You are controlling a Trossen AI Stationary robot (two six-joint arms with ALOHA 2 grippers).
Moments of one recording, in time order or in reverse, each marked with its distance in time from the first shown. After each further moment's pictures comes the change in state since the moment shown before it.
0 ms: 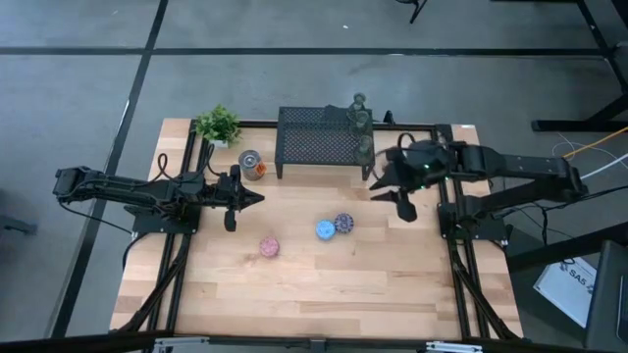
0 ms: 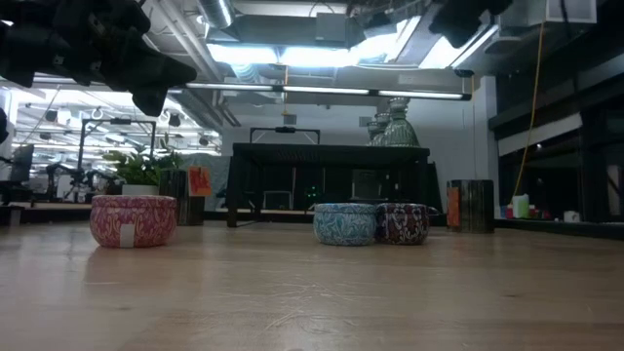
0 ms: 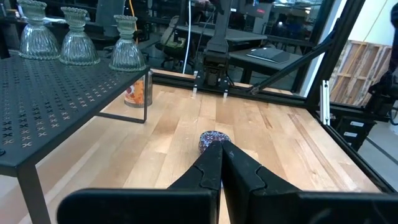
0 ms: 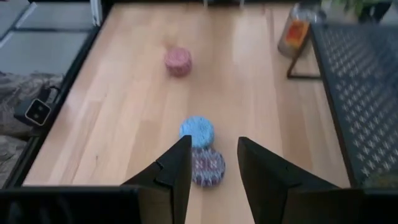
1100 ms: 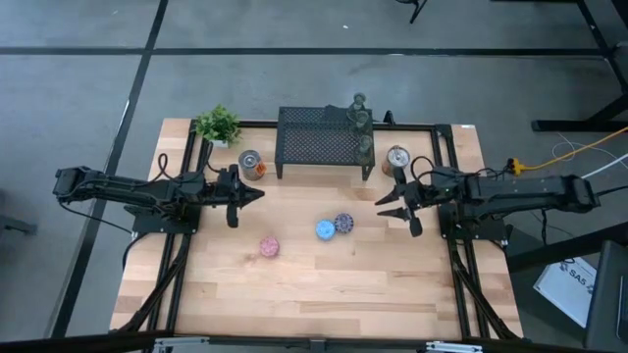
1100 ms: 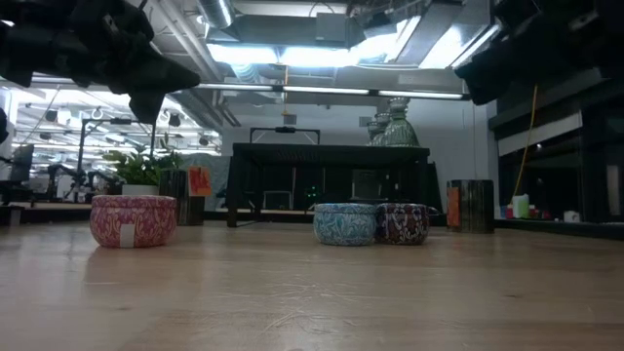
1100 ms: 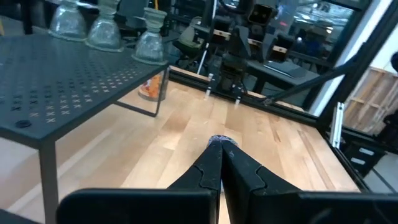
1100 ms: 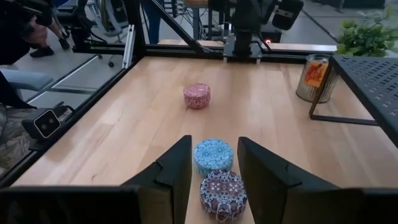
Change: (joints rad) left arm 0.000 0.005 0.000 -0.001 -0.079 -0.141; right arm 0.008 -0.355 -0.702 0.722 -0.084 0.018
